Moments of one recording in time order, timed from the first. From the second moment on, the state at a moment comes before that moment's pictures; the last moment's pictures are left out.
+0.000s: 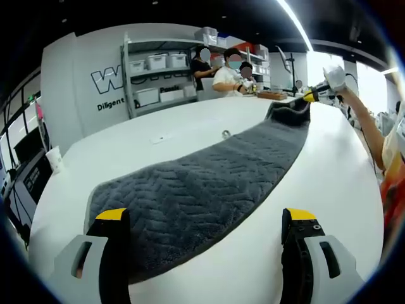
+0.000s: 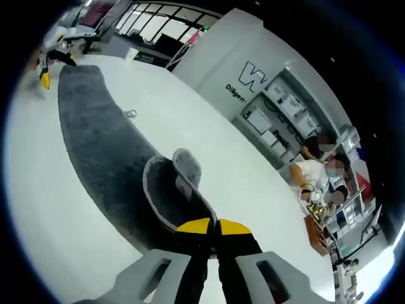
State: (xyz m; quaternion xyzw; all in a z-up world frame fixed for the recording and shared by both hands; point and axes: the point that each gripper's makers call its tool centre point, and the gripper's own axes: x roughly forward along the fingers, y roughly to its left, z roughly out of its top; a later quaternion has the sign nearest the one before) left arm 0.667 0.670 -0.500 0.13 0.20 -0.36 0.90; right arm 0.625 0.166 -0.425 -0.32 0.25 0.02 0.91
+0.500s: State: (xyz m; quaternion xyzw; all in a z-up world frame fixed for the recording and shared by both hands) left arm 0.666 0.670 -0.499 0.12 0.20 -0.36 0.90; right arm 0.620 0.105 -0.453 -0.15 0.29 -0.01 0.95
